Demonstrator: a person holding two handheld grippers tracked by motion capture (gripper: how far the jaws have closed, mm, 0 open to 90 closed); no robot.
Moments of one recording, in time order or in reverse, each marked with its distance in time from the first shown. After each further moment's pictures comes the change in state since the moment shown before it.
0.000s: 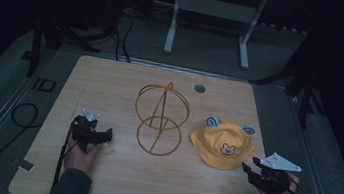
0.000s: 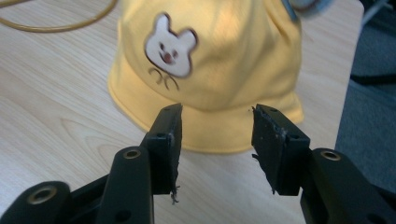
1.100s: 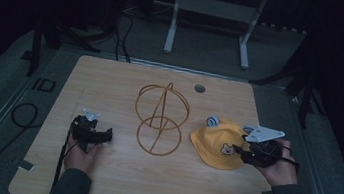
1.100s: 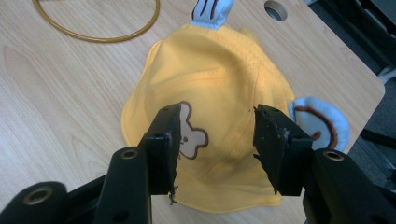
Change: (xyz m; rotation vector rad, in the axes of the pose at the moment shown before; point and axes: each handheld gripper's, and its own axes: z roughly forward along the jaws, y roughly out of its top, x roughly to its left) left arm 0.000 0.000 0.000 -0.001 0.001 0.000; right arm -0.003 0.082 0.010 0.086 0.108 -0.299
